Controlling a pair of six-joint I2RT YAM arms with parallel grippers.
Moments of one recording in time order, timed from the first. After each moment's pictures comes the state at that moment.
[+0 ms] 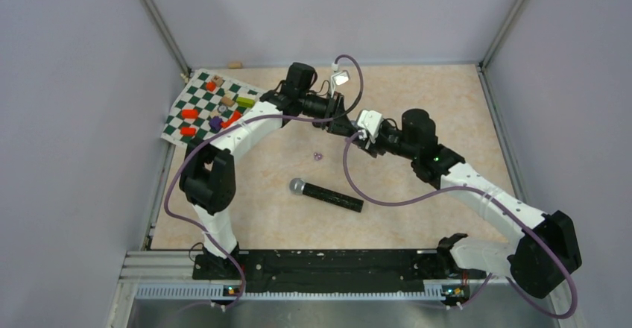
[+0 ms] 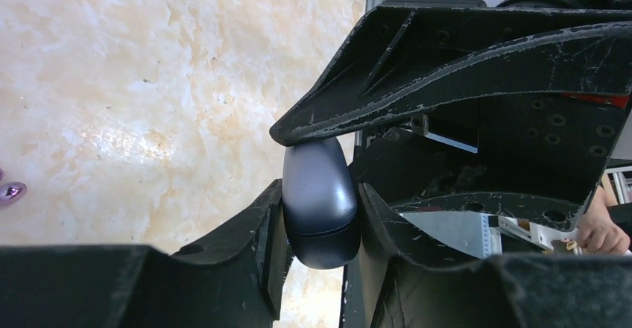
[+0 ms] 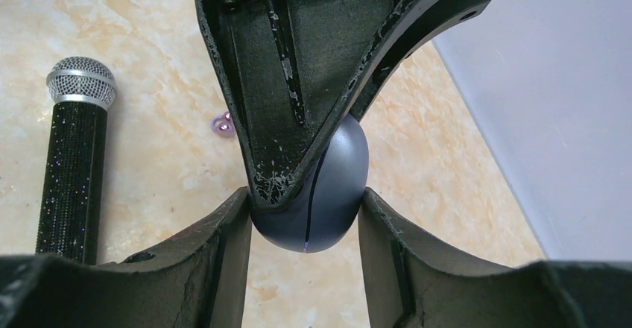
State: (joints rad) left arm -0.52 1.85 1.54 -0.31 1.11 -0.22; right arm 0.57 1.16 0.82 0.02 -0.38 -0.59
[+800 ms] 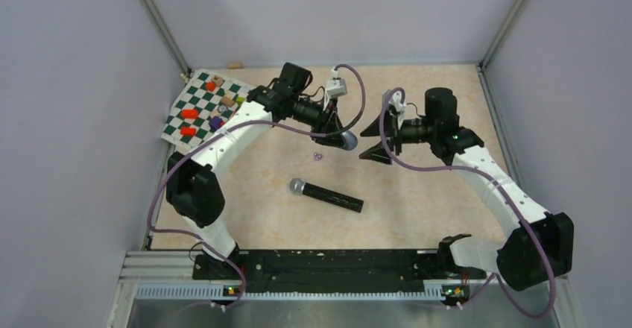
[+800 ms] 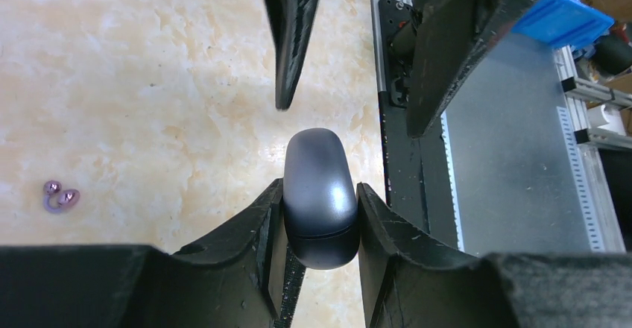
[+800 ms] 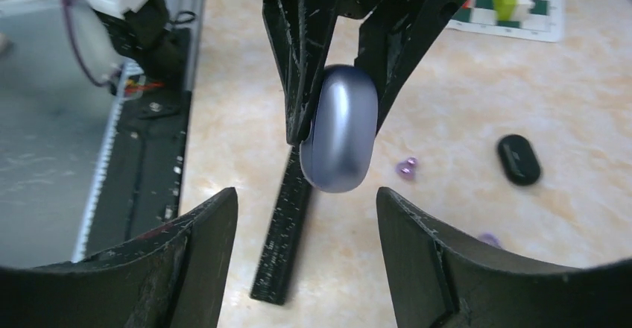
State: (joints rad) left arm -0.54 1.73 1.59 -0.68 1.10 0.29; right arm 0.32 1.19 0.98 -0.23 -1.08 -0.37
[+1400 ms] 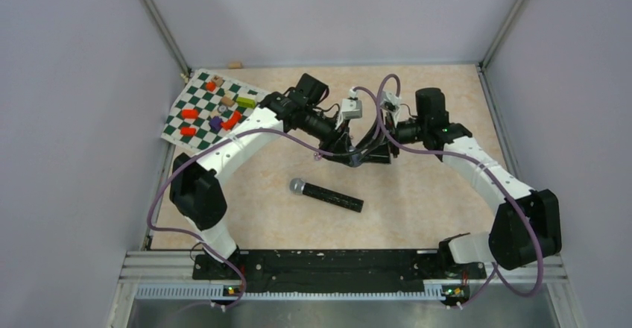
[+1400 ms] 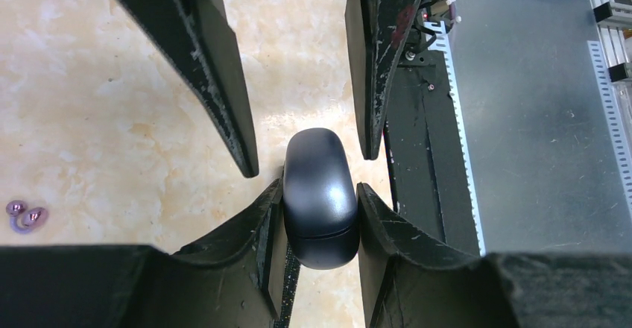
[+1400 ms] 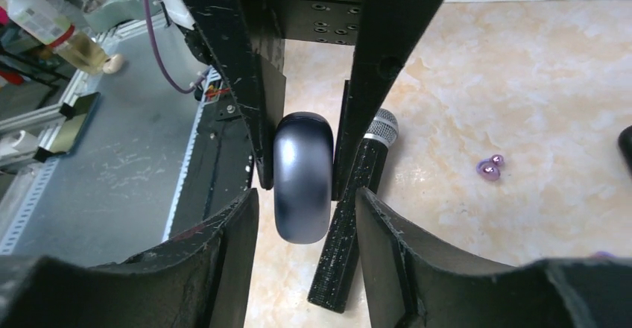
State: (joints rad) left arm -0.66 1.72 1.59 -0.80 1.00 0.47; right arm 0.30 1.35 0.99 -0.23 -1.32 -0.23
